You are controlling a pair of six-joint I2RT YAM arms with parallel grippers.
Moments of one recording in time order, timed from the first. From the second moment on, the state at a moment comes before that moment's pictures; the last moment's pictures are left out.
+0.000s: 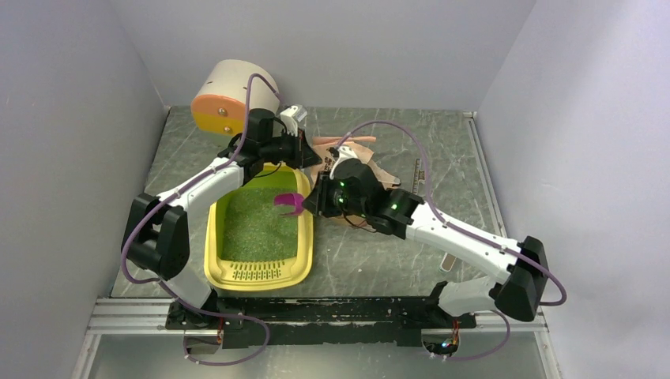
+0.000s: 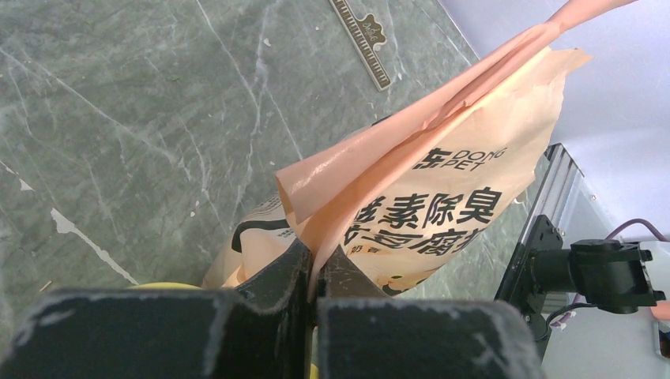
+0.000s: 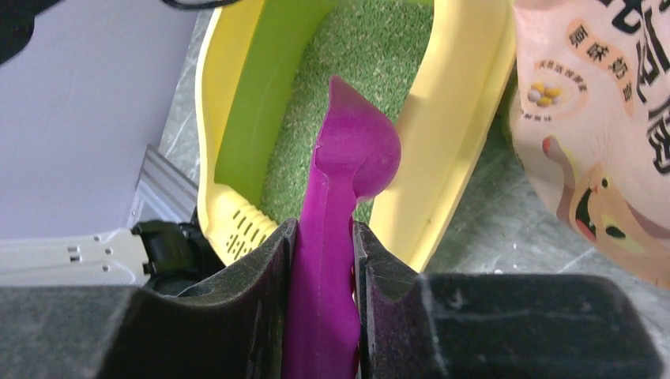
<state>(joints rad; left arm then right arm) -0.44 1.63 1.20 -0.02 0.60 -0.30 0.97 1.29 1.12 -0.35 0.06 0.71</state>
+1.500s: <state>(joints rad) -0.46 1.59 1.16 0.00 0.67 -0.24 0.96 0.89 1.31 -0.80 0.16 0.62</state>
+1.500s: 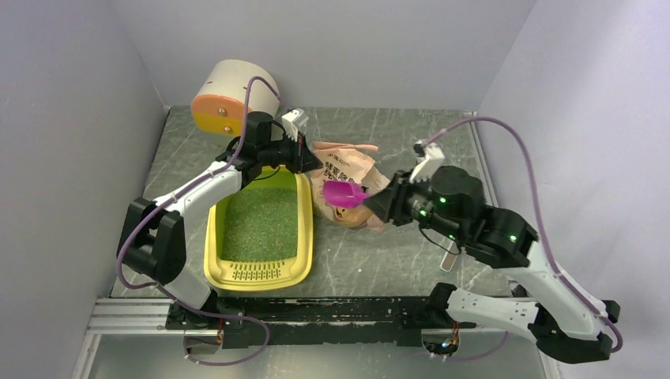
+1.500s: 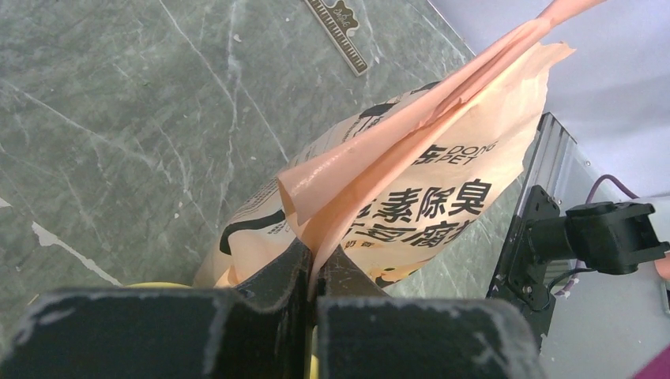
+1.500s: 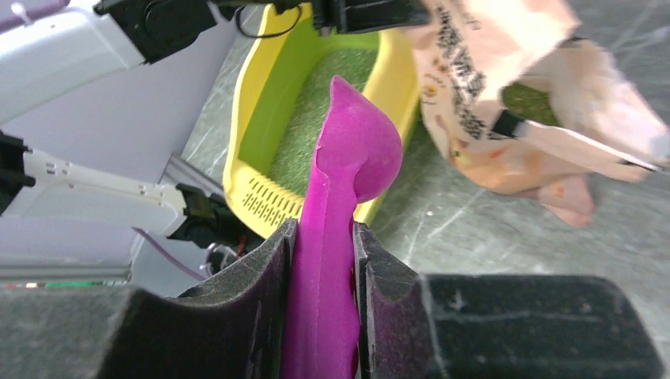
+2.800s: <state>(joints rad) -0.50 1.47 0.98 0.11 0.61 -0.25 0.96 0.85 1.26 -1.00 0.49 0.58</state>
